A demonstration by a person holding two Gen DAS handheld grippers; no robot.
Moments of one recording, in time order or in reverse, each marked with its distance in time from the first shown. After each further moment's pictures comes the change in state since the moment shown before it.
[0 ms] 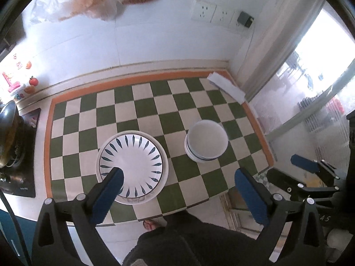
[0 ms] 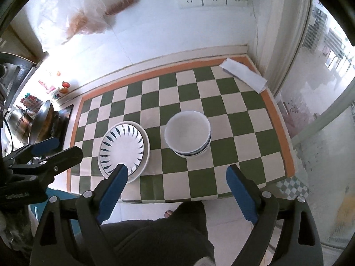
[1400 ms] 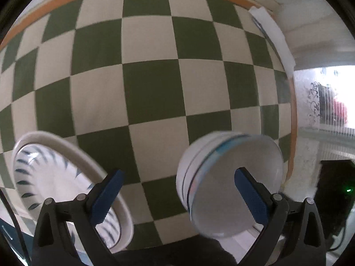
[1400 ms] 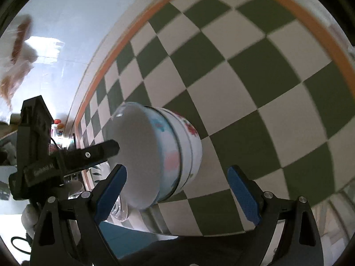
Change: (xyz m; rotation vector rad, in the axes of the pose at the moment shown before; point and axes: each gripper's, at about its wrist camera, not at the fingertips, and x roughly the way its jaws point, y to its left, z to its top) left arm 0.299 0.015 0.063 -0.187 0.555 -0.089; right arm 0.280 -0.142 0.019 0.448 0.321 0.365
